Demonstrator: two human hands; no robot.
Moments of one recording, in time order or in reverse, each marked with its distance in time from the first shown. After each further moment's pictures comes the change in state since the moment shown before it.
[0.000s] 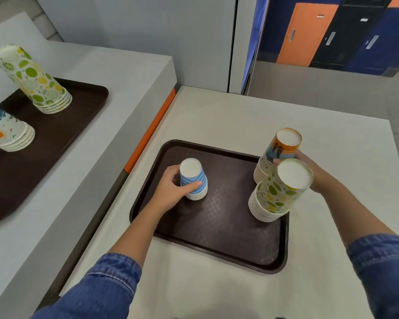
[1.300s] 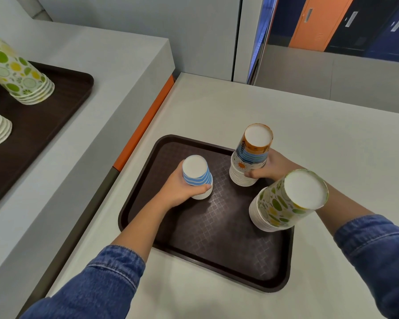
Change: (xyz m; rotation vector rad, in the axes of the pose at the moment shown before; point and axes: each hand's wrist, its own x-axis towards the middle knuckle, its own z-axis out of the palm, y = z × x) left_hand 0.040 -0.008 0.030 0.091 -0.192 -0.137; right_hand 0.075 0.008 0.040 -0.152 -0.251 -0.104
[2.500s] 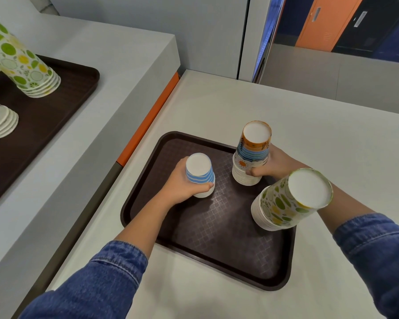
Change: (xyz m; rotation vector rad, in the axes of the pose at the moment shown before) left_hand -0.003 0.001 0.003 -0.001 0.077 0.031; right_hand 0.000 -0.013 0.003 -0.029 -0.012 -0.075
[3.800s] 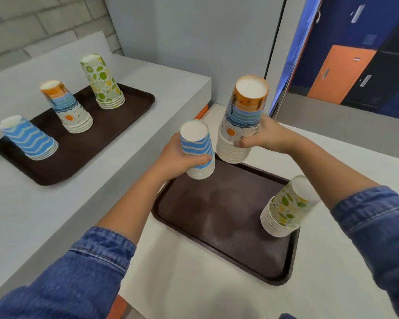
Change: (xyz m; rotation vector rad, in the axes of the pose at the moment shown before) left_hand -0.093 0.112 -0.092 -0.025 0.189 0.248; right_hand 0.003 -0.184 0.008 -0.072 -0.040 -0.210
